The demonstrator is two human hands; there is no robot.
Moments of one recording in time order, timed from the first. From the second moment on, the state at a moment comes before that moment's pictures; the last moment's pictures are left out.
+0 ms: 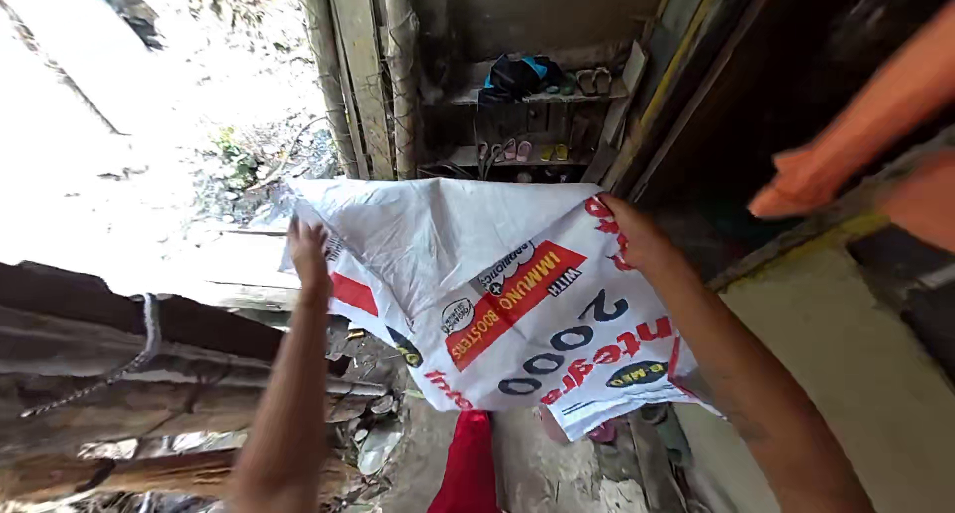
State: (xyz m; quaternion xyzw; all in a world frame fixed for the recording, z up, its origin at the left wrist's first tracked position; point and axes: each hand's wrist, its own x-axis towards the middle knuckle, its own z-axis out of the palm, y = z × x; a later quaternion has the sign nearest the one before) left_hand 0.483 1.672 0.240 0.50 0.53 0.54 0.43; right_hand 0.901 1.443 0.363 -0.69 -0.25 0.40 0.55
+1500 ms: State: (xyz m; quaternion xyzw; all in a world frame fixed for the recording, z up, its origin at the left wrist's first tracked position) left_hand 0.627 1.851 0.393 0.66 0.36 0.55 0.36; right_hand 1.128 1.746 0.248 -0.75 -0.49 0.19 0.39
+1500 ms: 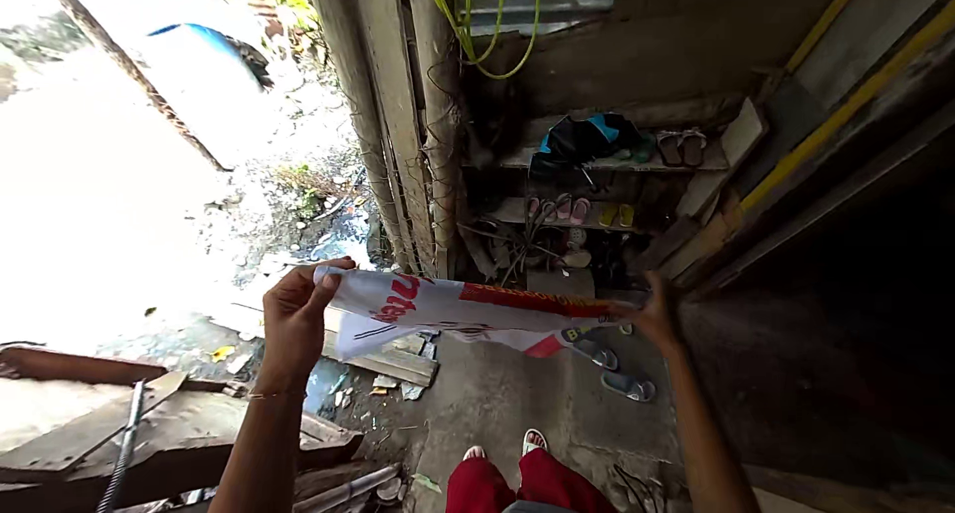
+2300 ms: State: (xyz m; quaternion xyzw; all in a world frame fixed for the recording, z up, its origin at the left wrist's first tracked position) left_hand 0.556 1.782 0.248 0.60 0.59 0.48 0.23; right_hand 0.888 1.907 0.210 -0.61 -0.37 0.63 0.32
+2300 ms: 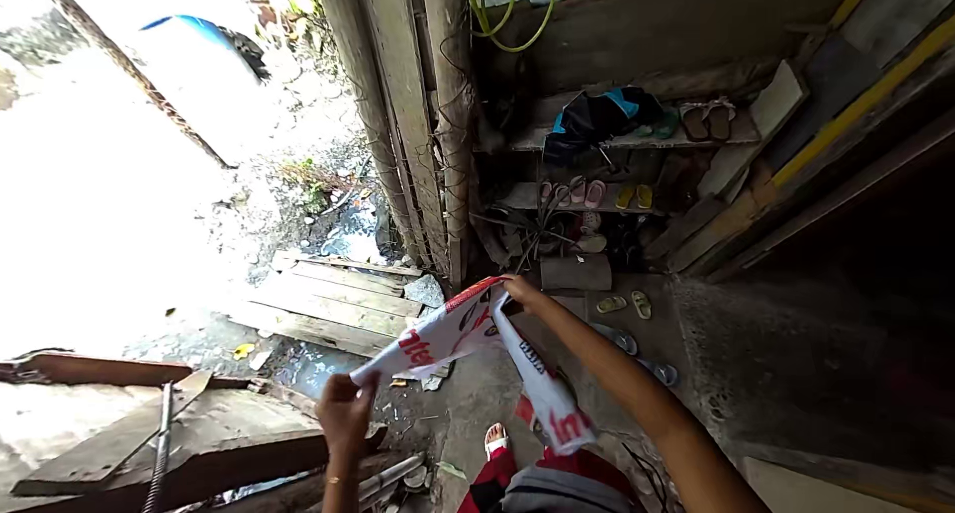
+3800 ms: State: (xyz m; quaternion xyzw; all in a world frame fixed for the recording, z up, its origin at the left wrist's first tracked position) left_hand 0.643 1.910 0.295 0.86 0.47 0.06 0.19; right_hand 1.011 1.802 0.188 -0.66 -0.48 0.44 0.37
